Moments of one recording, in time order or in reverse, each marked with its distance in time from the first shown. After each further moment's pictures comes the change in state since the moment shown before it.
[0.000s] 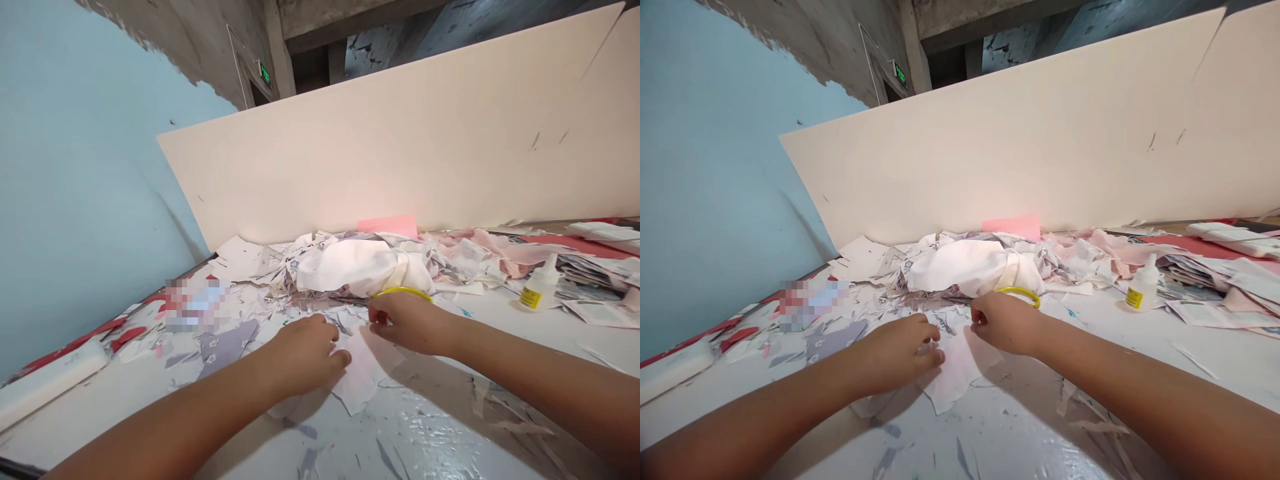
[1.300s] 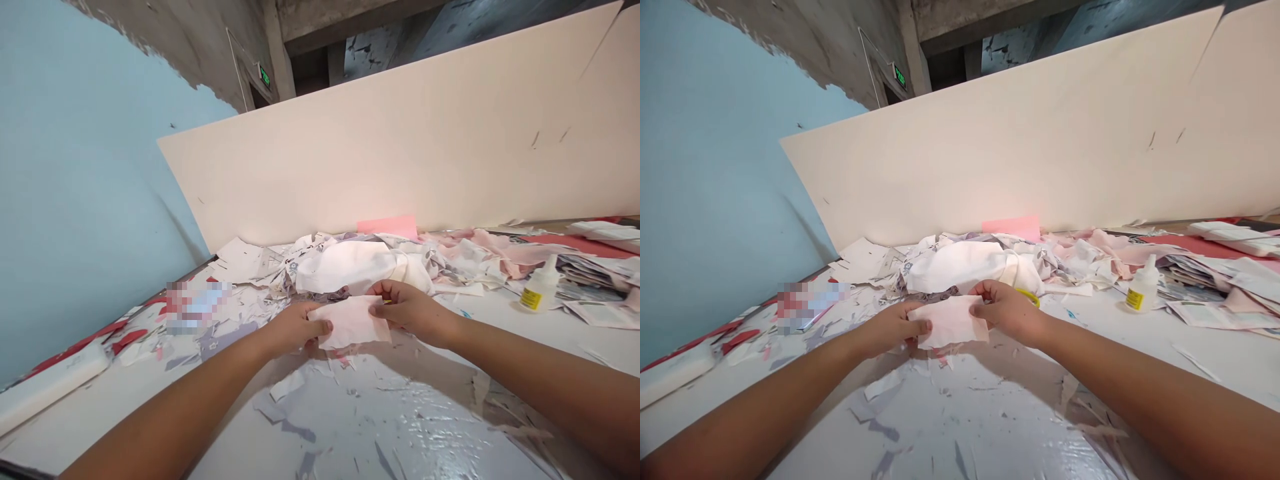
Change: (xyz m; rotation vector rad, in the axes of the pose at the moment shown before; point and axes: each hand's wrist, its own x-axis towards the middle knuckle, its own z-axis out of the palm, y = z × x) left_hand 0.031 -0.035 0.006 -0.882 -0.078 -0.104; right_hand 0.006 0.008 0.006 1.082 -0.013 0.129
